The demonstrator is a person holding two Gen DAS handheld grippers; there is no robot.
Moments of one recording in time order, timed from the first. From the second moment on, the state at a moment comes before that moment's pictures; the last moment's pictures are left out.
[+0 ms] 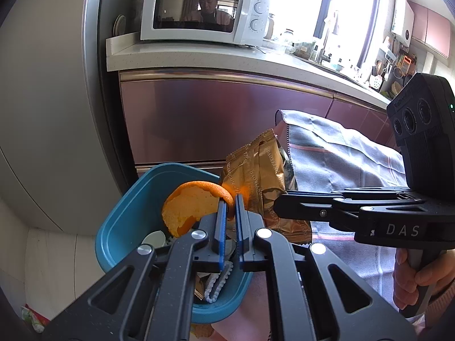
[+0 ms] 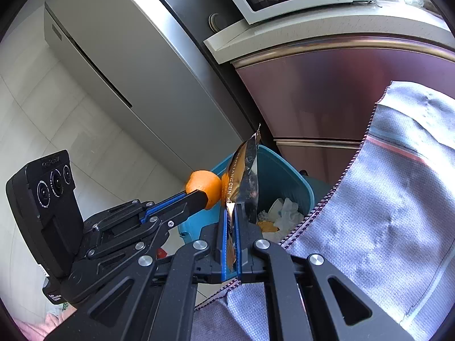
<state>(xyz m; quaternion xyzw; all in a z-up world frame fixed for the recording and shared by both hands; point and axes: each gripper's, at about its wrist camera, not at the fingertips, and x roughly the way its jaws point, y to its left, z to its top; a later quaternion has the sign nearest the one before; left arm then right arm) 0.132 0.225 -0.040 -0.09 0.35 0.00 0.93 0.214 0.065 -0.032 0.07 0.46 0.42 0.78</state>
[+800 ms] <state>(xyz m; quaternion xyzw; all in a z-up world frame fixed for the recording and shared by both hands) 0.153 0.238 -0.071 -0.10 0.37 0.01 0.92 0.228 0.103 -0.049 0.04 0.49 0.42 0.77</state>
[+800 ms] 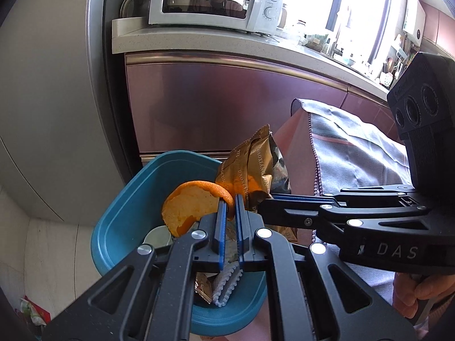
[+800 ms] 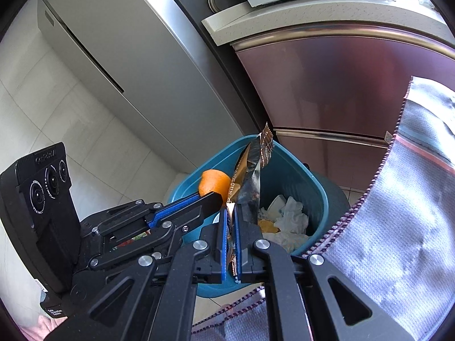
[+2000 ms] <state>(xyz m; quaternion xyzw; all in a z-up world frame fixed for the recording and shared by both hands) 0.174 0.259 -0.110 -0.13 0.41 0.03 0.90 0.237 0.134 -0.068 -0.01 0.52 0.39 0.76</state>
